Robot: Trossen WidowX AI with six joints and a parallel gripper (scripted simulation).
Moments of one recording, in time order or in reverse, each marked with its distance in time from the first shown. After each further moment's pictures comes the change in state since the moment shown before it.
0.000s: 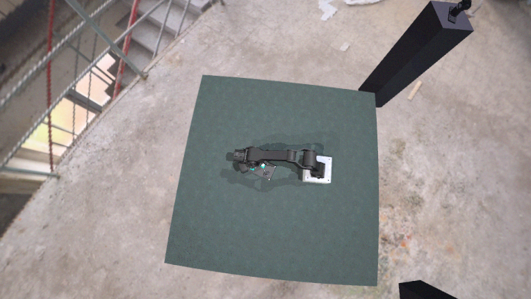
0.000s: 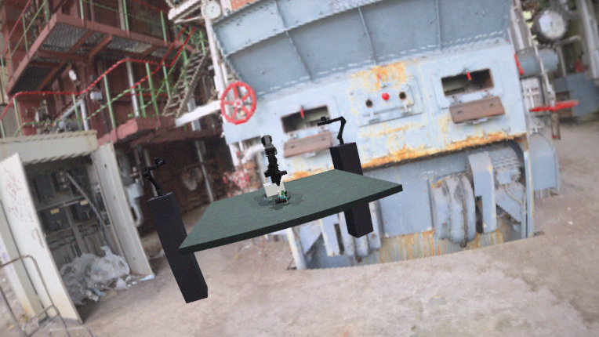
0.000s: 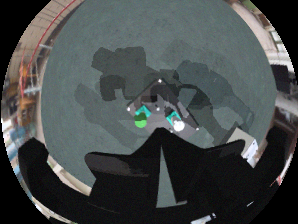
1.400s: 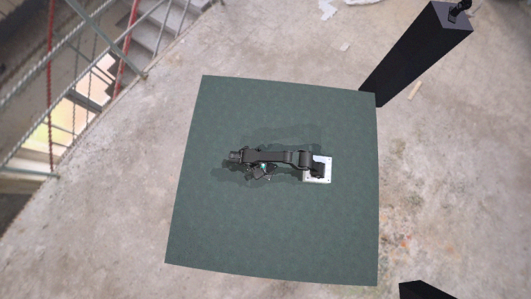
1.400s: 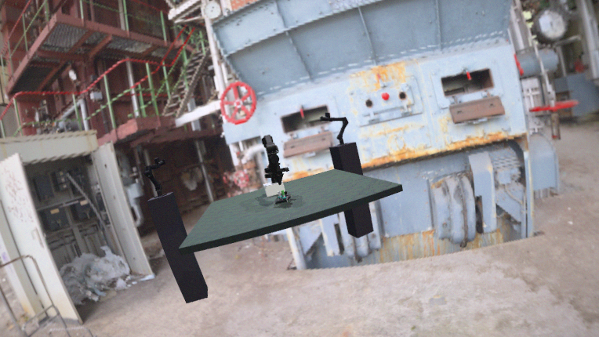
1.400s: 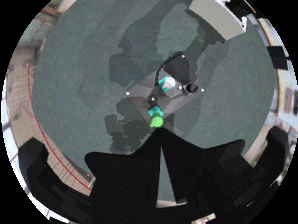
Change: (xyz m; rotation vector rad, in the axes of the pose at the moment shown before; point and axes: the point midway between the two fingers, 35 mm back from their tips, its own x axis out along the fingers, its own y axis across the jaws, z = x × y) arm -0.009 0.020 -0.001 1.449 0.006 -0.017
